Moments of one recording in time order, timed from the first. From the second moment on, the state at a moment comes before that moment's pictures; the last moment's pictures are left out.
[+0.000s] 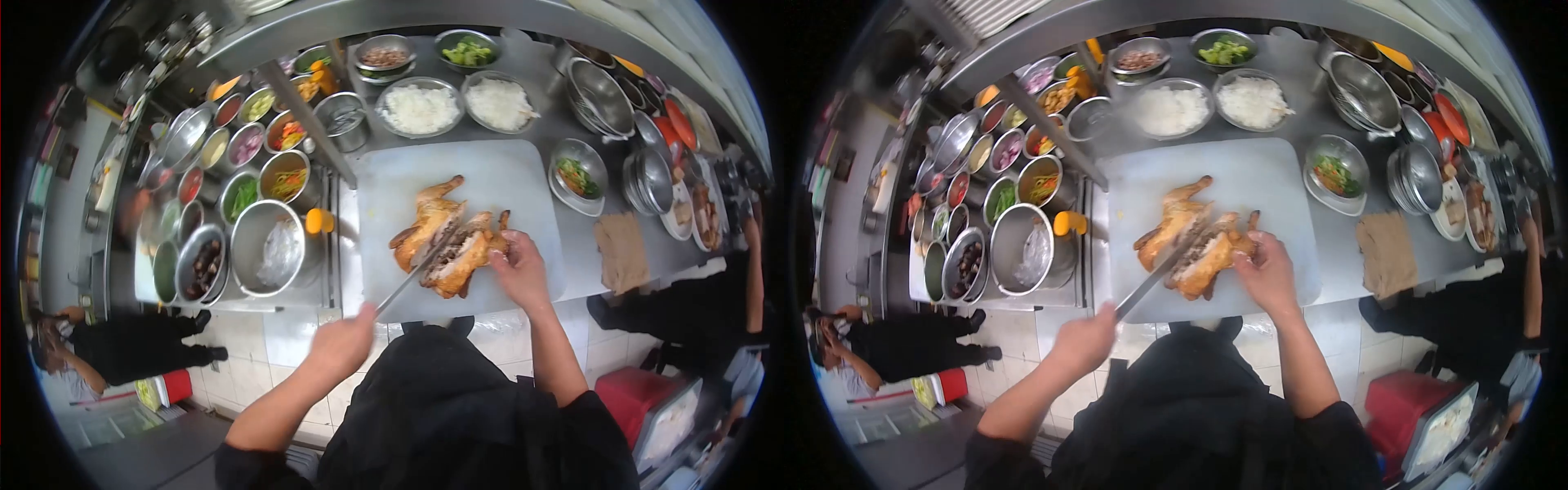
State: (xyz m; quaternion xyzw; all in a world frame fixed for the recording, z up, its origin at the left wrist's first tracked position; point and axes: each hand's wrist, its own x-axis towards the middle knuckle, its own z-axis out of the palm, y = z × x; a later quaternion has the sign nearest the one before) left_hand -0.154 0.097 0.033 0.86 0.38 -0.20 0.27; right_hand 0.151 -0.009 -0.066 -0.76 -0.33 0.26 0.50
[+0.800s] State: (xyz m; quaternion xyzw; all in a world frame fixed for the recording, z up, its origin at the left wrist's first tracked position) left_hand -0.236 0.136 0.082 0.58 0.62 -0.19 0.50; right_hand 0.102 0.030 0.000 -0.83 -0.36 0.26 0.33
